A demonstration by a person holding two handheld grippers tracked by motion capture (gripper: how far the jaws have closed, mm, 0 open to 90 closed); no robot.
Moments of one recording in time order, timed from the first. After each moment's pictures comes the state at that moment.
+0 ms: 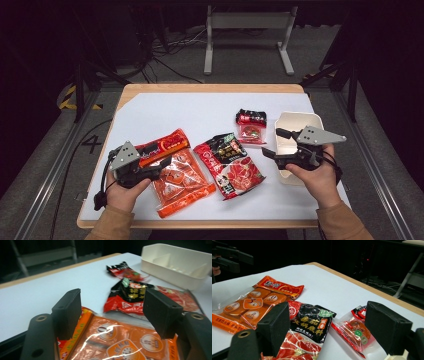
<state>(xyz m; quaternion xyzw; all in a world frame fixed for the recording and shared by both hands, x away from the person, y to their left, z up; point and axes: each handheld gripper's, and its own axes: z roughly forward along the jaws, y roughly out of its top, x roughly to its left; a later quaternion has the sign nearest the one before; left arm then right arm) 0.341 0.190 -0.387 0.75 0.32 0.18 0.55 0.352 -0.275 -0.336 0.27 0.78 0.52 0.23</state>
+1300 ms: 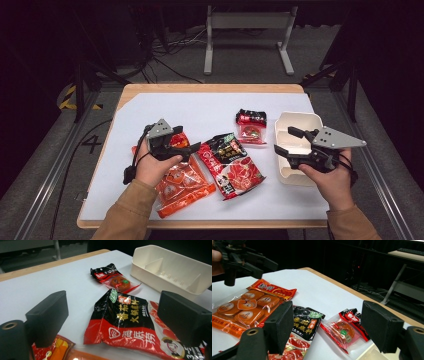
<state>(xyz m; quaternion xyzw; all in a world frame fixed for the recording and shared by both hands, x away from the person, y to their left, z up) 0.402 0.119 -0.374 0.77 0.32 0.13 0.54 0.337 -0.298 -0.323 0.27 0.76 0.52 0.27</state>
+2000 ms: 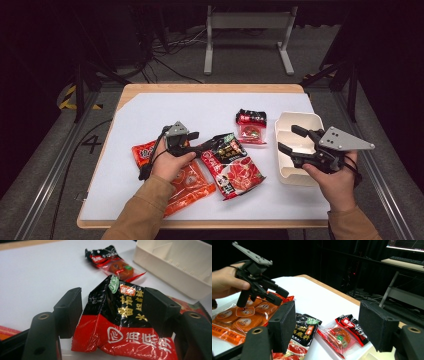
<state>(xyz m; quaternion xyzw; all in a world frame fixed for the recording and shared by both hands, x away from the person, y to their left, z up) 0.428 0.090 -0.416 0.79 0.34 0.08 0.51 0.330 -0.302 -0.316 0.27 0.75 0.54 0.28</state>
